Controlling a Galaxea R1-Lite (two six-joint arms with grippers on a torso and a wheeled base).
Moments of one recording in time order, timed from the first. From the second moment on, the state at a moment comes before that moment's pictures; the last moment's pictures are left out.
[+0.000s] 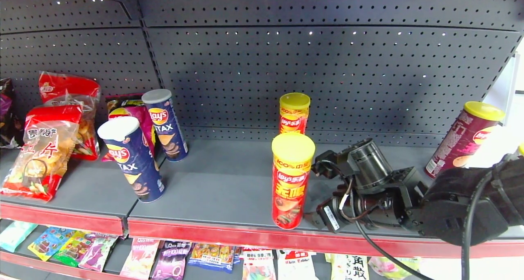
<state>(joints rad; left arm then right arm) 0.00 0.00 0.00 0.00 0.03 0.00 0.68 1.83 -0.87 -0.11 -0.22 0.01</state>
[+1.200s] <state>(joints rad) 0.00 0.00 0.00 0.00 0.03 0.00 0.69 1.84 -0.85 -0.11 -0.27 0.16</state>
